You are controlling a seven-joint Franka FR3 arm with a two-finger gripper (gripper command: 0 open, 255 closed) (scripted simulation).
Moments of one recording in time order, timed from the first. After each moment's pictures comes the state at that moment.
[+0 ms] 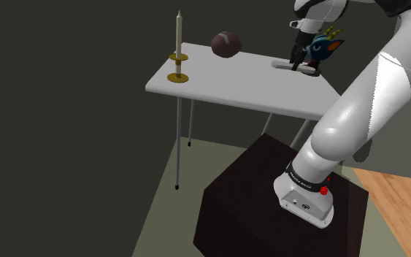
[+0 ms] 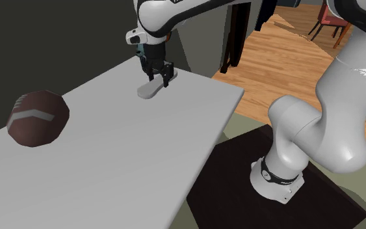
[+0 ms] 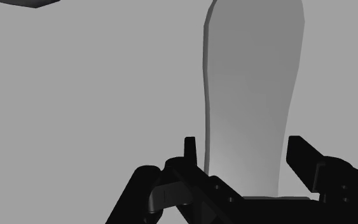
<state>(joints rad) -0.03 -0.12 -0.91 -2.04 -0.09 1.95 -1.48</state>
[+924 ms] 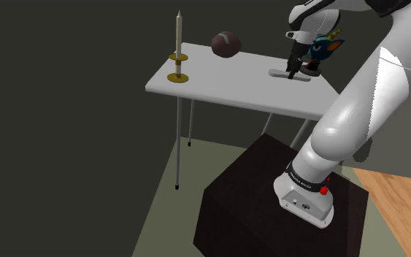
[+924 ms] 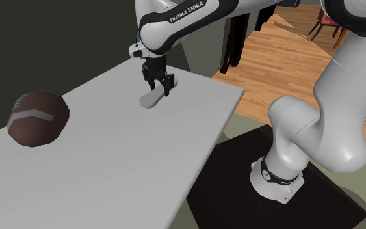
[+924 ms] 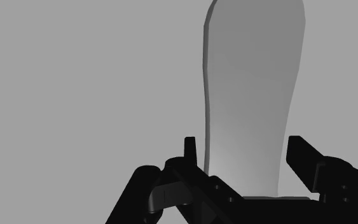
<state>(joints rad) -0.03 -0.07 -0.93 -2.12 -0.05 2.06 -1.51</state>
